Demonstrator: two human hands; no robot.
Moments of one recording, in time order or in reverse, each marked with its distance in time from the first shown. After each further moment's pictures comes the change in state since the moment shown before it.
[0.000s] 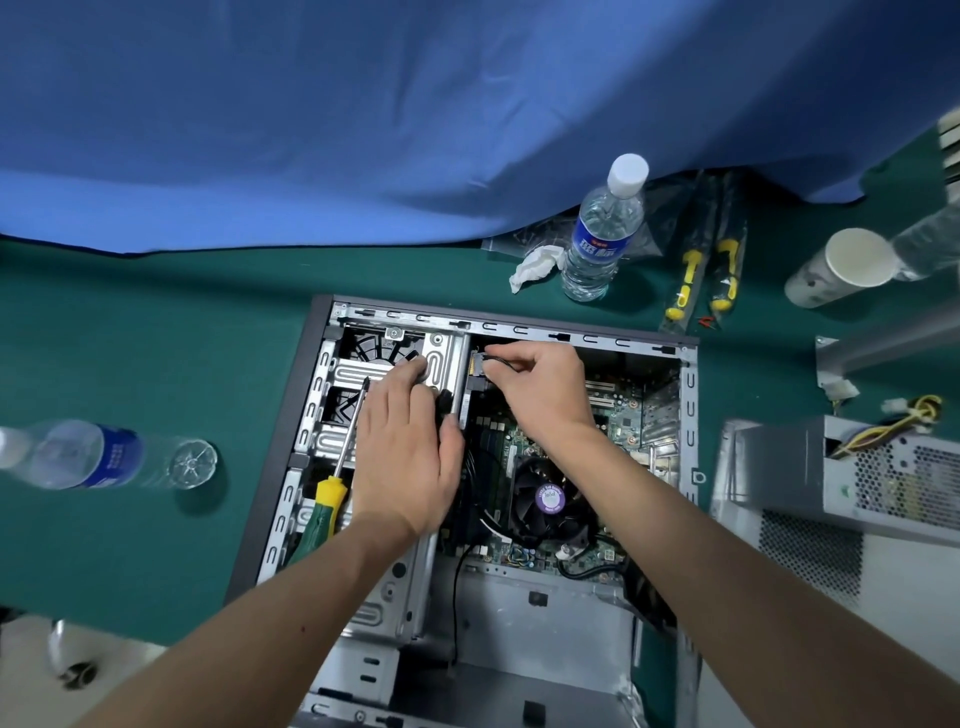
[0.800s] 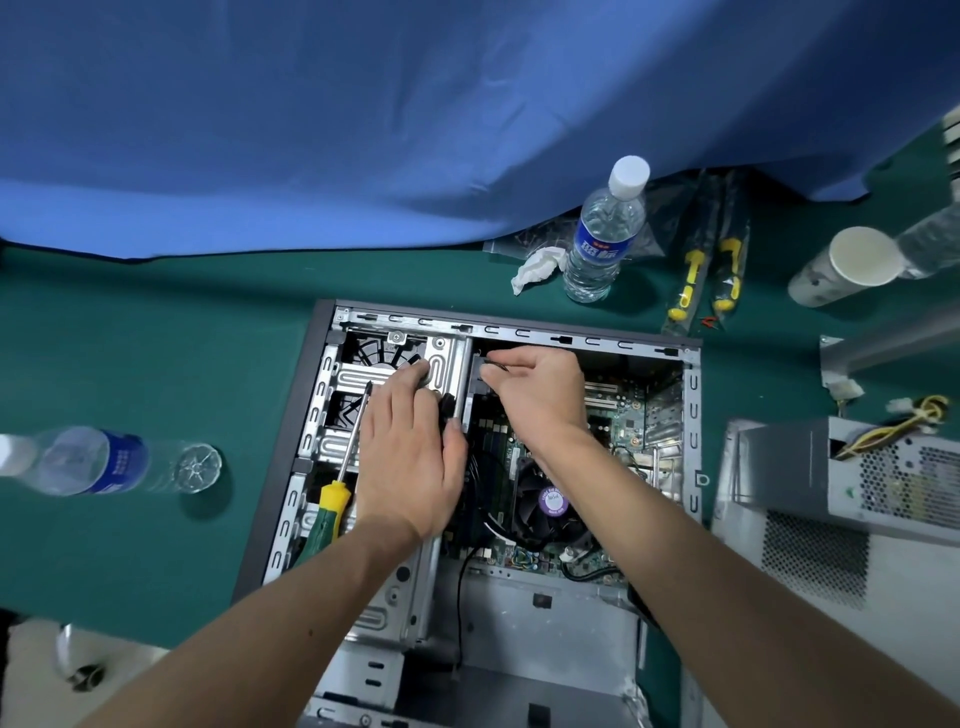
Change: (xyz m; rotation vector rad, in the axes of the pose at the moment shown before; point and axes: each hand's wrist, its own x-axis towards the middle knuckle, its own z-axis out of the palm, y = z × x) left_hand 0.001 -0.003 0.000 0.028 -0.017 -0.012; right_hand -0.005 -0.005 0.010 0.080 0.042 0.140
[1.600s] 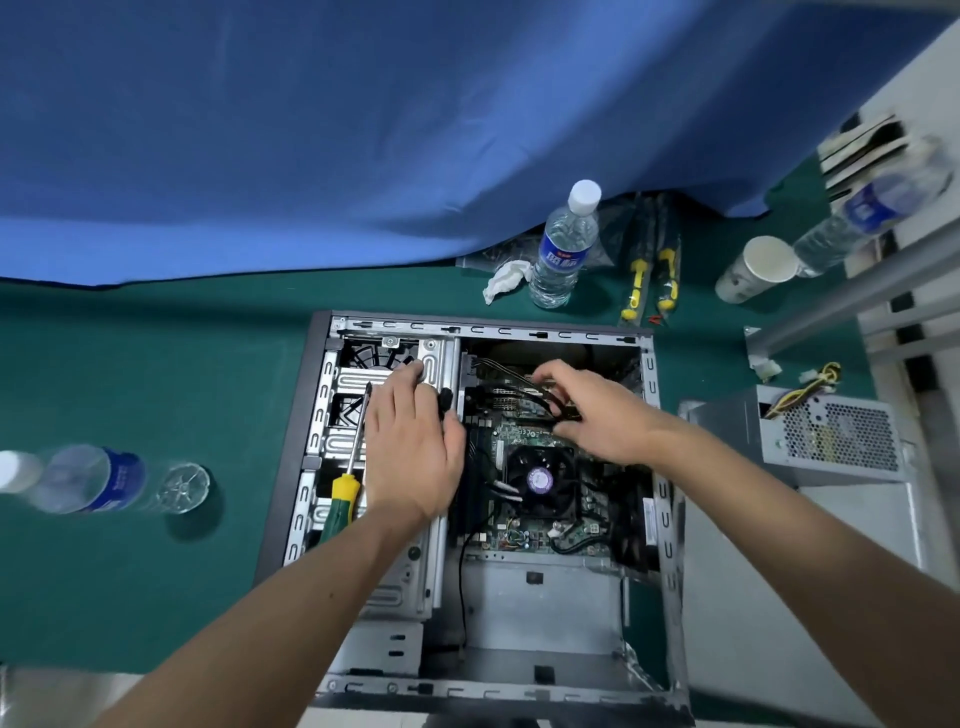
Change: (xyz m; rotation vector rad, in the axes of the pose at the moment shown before) left_hand 0.001 0.001 -0.004 -0.027 -0.015 0.016; right_hand -0.027 -0.003 -0.096 -0.815 -0.482 -0.258
